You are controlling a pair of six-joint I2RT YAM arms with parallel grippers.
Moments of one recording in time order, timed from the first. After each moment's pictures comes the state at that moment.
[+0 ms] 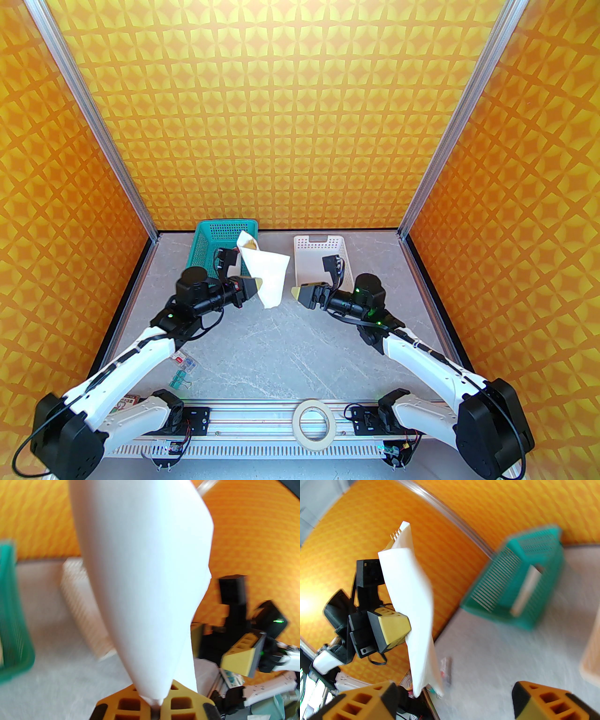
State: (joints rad) left arm -0.49 1.08 0.85 0.10 0.52 -0.52; right arm 0.43 1.15 0.65 0.46 -0.71 0.72
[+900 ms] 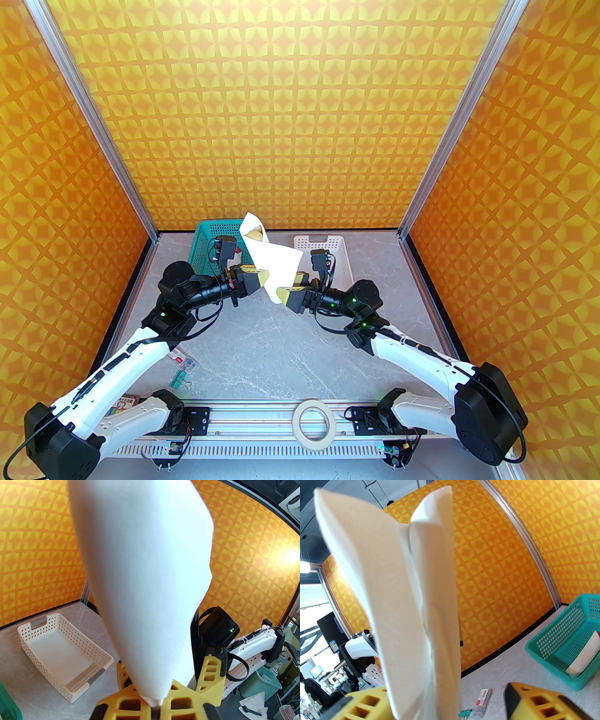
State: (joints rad) left arm -0.52 1.08 0.93 0.25 0.69 -0.50; right arm 0.58 1.22 0.69 0.82 -0.74 0.74
